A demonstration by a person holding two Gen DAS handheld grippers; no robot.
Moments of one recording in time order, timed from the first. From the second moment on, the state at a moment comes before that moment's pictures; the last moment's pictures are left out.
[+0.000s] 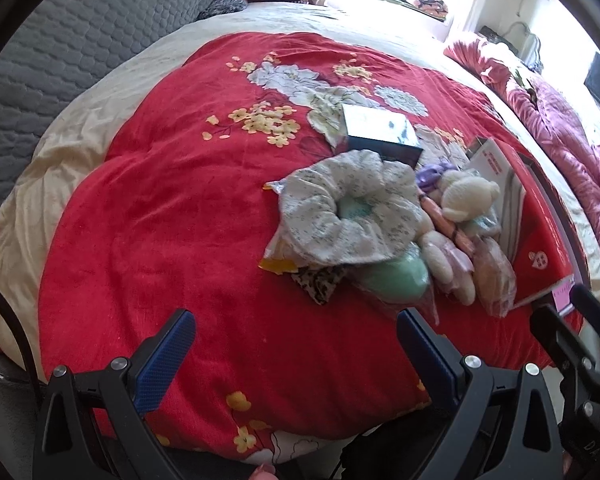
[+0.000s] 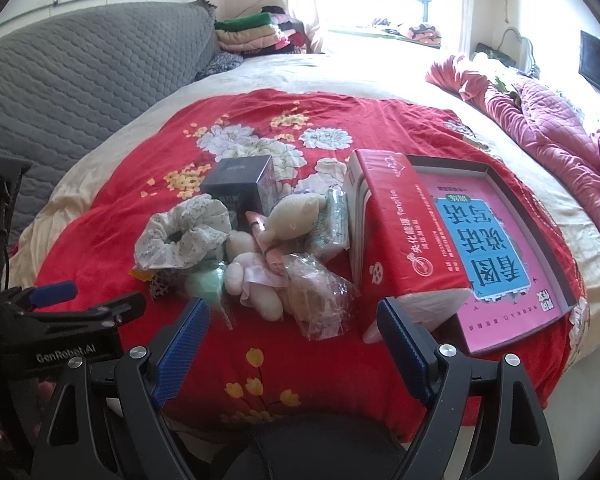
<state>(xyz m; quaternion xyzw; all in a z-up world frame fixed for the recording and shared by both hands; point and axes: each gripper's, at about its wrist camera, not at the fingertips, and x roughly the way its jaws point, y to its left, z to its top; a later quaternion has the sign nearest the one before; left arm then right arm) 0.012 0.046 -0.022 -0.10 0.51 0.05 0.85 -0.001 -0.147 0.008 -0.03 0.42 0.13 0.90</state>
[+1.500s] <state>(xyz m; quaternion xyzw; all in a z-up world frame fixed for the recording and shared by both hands) 0.108 0.083 -0.053 -0.17 0.53 -0.06 0.83 0.059 -0.136 -0.036 -0.14 0.48 0.12 0.86</state>
